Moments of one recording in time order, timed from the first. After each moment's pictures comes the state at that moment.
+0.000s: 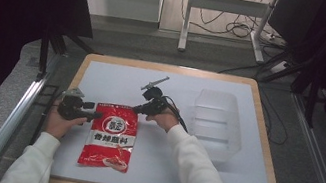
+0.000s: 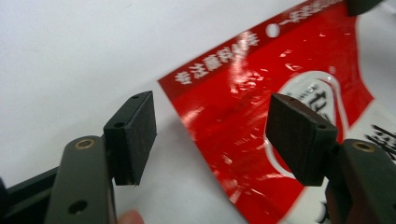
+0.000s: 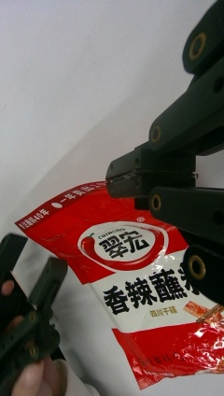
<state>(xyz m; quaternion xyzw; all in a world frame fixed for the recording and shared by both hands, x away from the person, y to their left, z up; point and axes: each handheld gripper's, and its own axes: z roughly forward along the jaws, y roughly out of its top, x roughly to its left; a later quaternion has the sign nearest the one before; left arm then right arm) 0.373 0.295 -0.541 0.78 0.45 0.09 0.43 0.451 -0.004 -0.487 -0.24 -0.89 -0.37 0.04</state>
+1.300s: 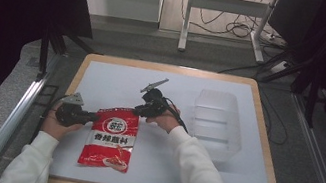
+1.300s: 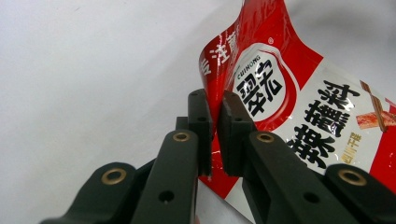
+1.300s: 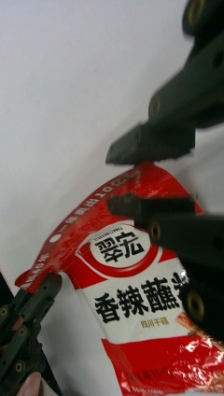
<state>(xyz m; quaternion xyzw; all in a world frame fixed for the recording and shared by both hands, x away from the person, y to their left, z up) 0.348 0.290 -0.531 0.83 0.36 0.10 0.42 0.445 -0.005 -0.487 -0.23 -0.90 -0.37 0.01</state>
